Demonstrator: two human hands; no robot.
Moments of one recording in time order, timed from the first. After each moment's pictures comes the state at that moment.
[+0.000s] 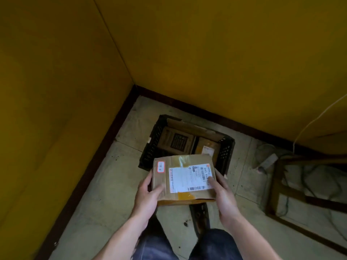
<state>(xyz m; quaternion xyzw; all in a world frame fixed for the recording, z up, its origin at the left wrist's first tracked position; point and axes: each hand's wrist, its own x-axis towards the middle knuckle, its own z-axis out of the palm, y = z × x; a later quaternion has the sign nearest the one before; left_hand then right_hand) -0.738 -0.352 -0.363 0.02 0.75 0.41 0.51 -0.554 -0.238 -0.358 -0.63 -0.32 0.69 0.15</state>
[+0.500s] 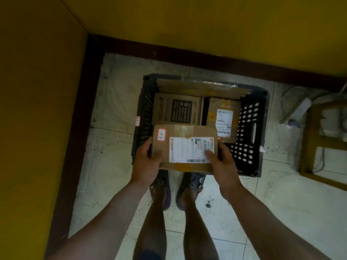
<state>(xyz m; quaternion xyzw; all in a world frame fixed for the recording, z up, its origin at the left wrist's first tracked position) -0.843 -0.276 -0.599 0.17 0.77 0.29 0.54 -0.641 -0.227 -0.607 -0.70 -0.29 0.63 0.16</state>
